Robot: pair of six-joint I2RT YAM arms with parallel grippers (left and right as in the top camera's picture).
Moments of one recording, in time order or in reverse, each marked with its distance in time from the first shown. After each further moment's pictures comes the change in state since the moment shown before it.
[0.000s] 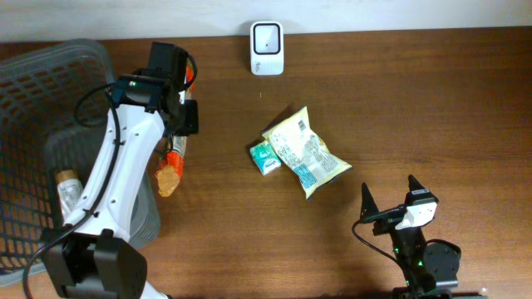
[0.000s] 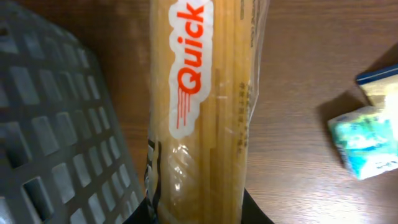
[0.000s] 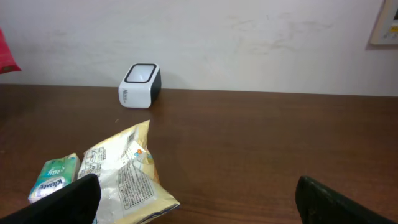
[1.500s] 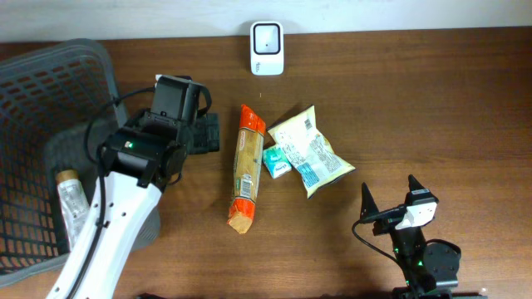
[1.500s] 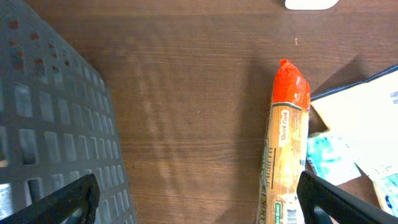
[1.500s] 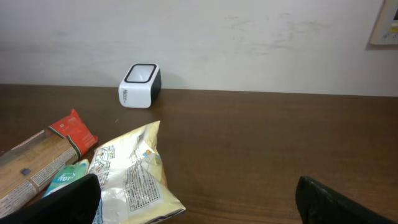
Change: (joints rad) left arm -0.156 -0.347 -0.208 0.146 -0.112 -0.093; right arm 0.000 0.000 0.000 0.000 0.000 0.000
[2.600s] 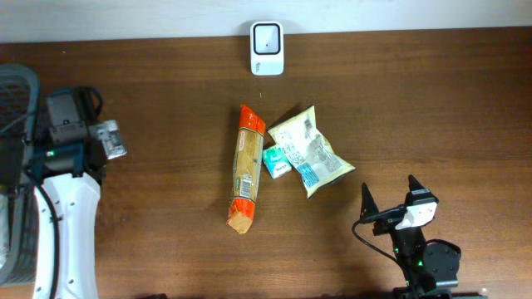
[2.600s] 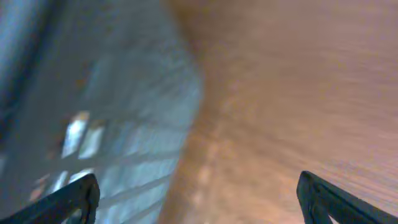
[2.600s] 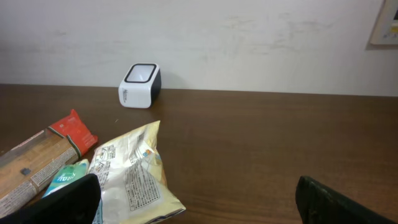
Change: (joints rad) left arm 0.520 -0.016 -0.170 0.185 -0.138 0.275; right arm 0.000 0.000 0.000 0.000 0.000 0.000
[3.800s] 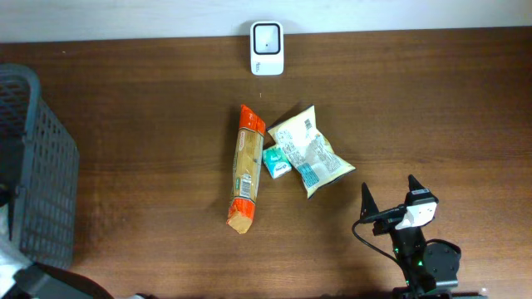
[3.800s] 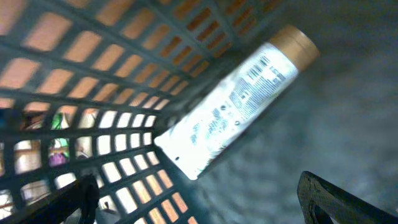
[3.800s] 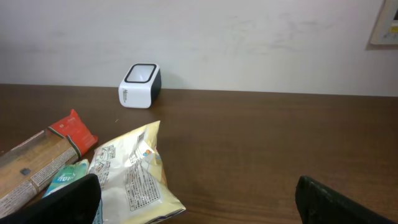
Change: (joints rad) left arm 0.697 0.219 0.174 -0.083 0.043 0.090; right arm 0.000 0.000 0.000 0.000 0.000 0.000
